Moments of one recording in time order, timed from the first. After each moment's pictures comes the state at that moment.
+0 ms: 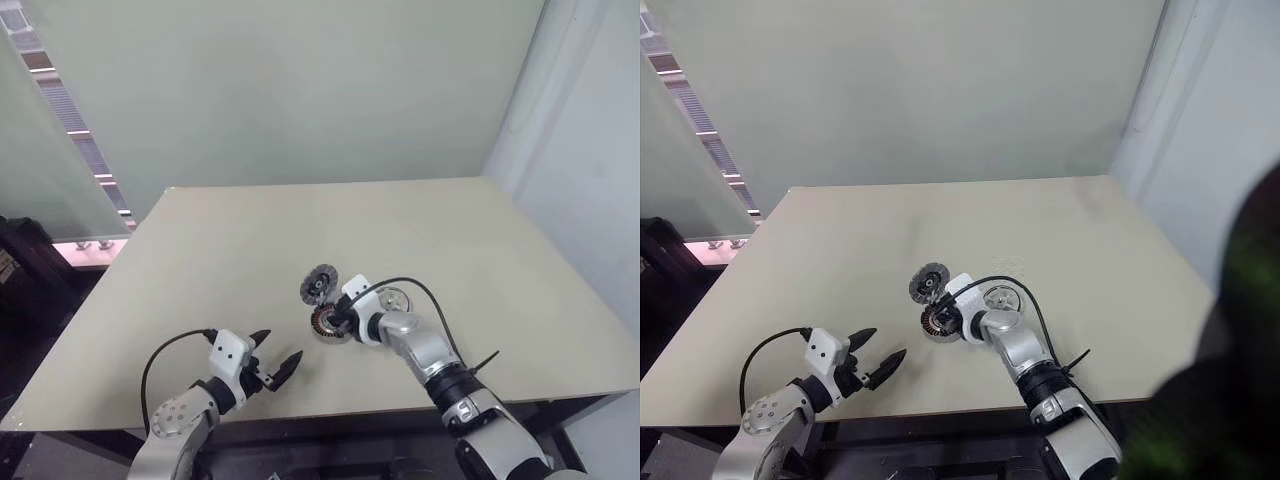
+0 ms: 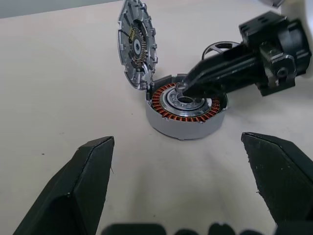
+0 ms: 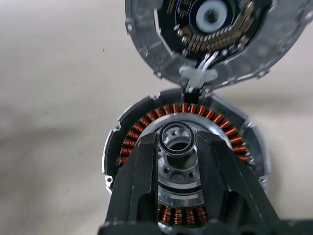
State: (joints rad) left arm 0.20 0.40 0.02 -0.15 -0.29 0.14 -0.62; right arm -0.59 0.01 0.30 0.58 0.03 0.40 0.53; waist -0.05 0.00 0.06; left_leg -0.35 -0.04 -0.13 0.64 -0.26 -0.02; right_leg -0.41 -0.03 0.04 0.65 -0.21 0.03
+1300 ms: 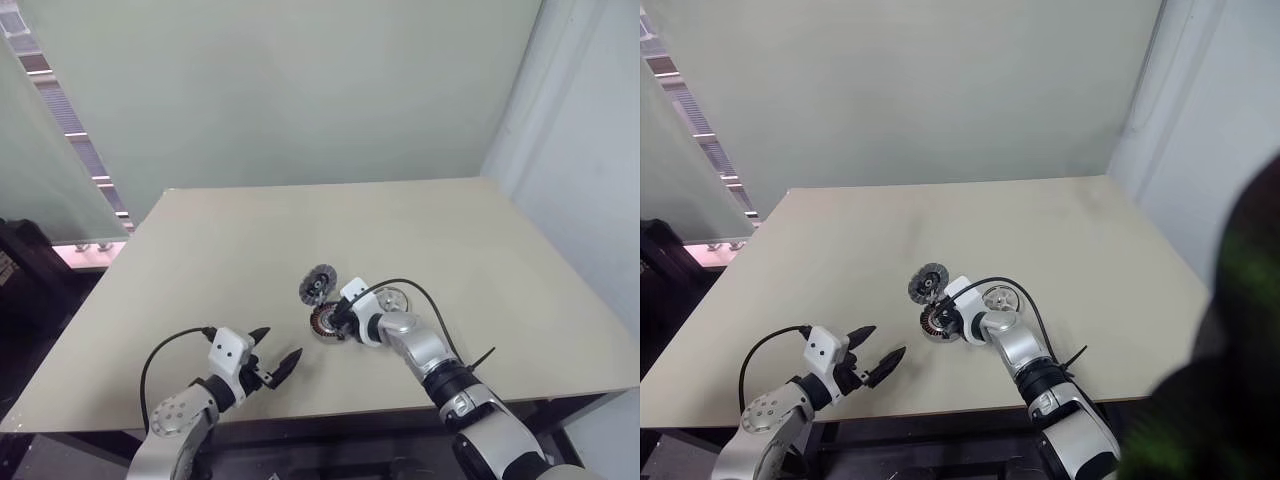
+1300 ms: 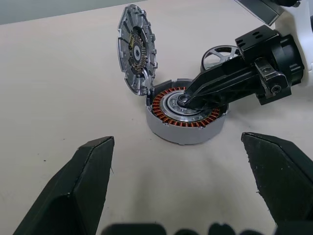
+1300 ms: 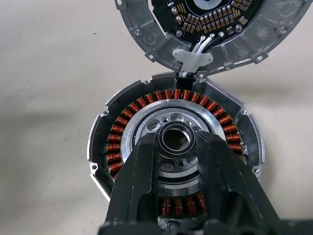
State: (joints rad) left arm 0.19 0.40 0.03 -0.15 -0.29 0.14 -0.62; right arm -0.62 0.02 0.30 0.65 -0.02 0.37 0.54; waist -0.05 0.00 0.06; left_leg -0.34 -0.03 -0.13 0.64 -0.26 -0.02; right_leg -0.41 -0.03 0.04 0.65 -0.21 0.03
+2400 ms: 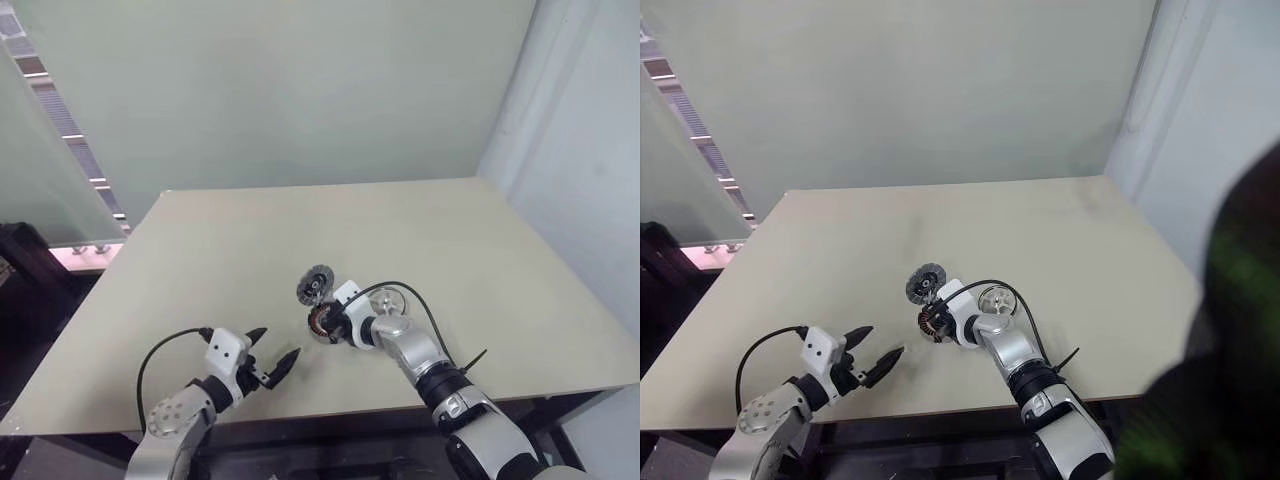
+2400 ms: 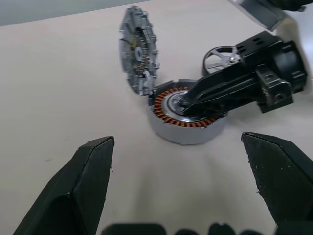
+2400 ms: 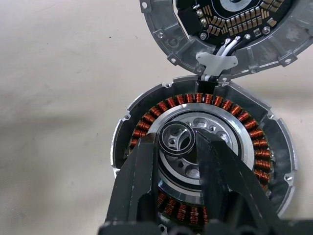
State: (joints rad) left arm 0.20 0.40 0.05 -0.15 -0.29 0.14 -0.62; right arm -0.62 0.06 0.29 0.69 -0.03 0.35 0.55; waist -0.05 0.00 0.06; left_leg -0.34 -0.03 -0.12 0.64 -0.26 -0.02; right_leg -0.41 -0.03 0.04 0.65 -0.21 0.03
